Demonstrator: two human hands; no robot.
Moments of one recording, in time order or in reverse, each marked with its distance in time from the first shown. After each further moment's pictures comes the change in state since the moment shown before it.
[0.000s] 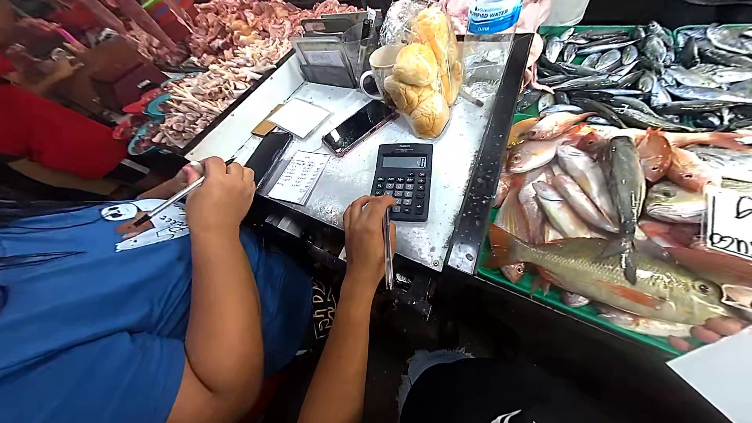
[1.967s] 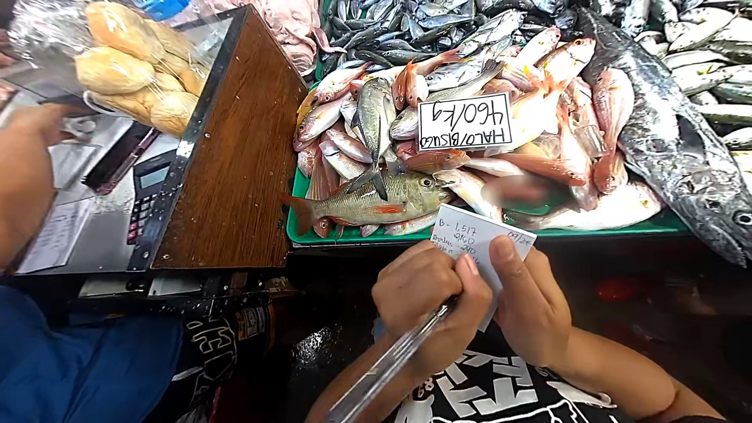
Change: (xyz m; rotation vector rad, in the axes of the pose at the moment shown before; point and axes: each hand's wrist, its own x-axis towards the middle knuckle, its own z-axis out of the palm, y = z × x) left_hand -0.123 0.365 0.115 -0.992 0.016 0.327; right_hand -0.046 -0.060 -0.058 -0.454 0.033 -0.335
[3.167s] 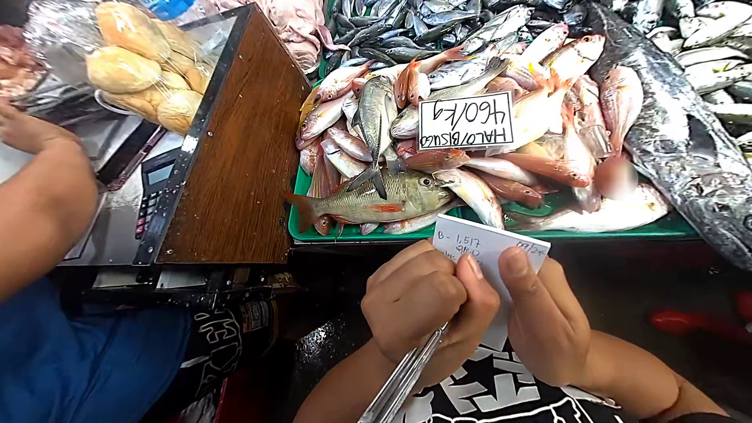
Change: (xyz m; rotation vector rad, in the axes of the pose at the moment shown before) left_hand 0.012 0.012 0.001 0.128 -0.006 0.117; right_hand 0.002 -0.016 -0.008 0.001 -0.061 -0.033
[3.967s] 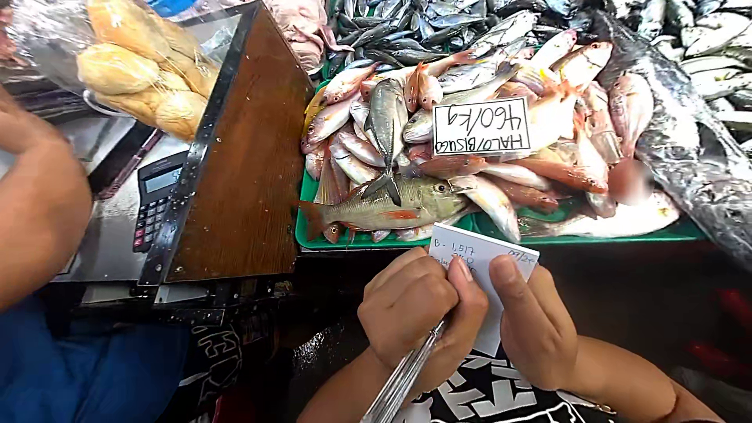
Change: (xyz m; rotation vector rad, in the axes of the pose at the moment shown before) left_hand 0.006 -0.020 -0.029 -0.001 -0.002 -0.058; right_hand 0.009 0.012 0.032 -0.040 0.012 0.019
